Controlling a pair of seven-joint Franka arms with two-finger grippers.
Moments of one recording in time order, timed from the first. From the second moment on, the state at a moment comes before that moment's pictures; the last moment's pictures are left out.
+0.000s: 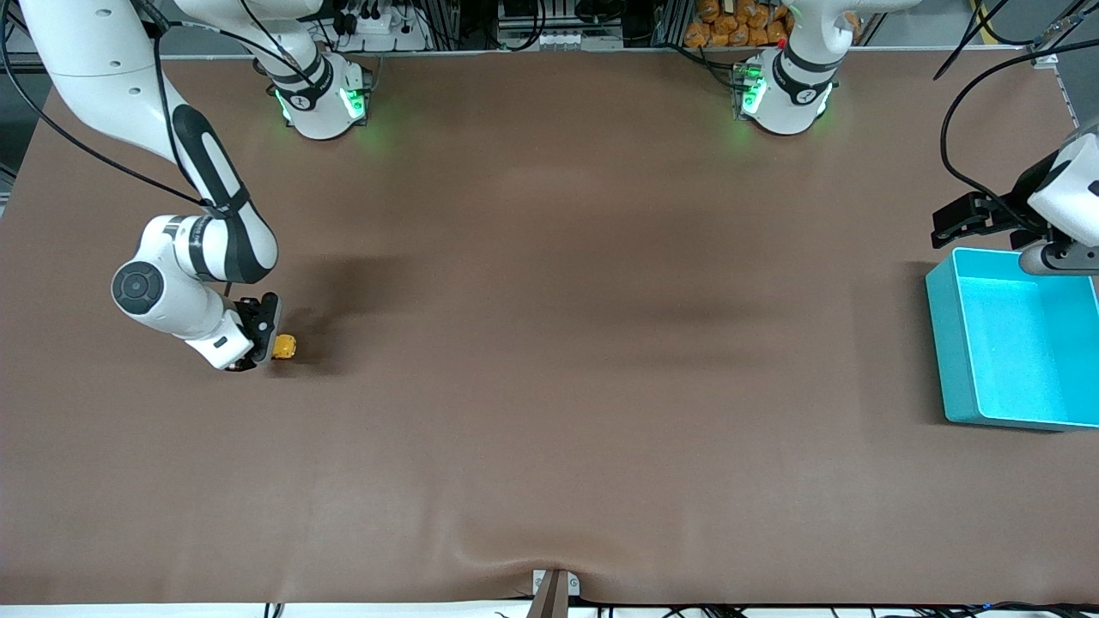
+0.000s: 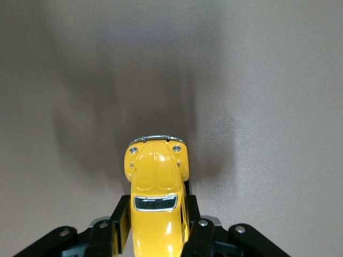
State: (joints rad) left arm -0.03 0.06 -0.02 -1.54 0.03 1.54 -0.01; right arm 0.04 0.46 -0.10 -2.11 0.00 2.52 -1.54
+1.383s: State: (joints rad) left arm -0.03 0.06 -0.02 -1.54 0.03 1.54 -0.01; right arm -0.05 0.47 -0.10 -2.09 0.00 2.51 -1.64
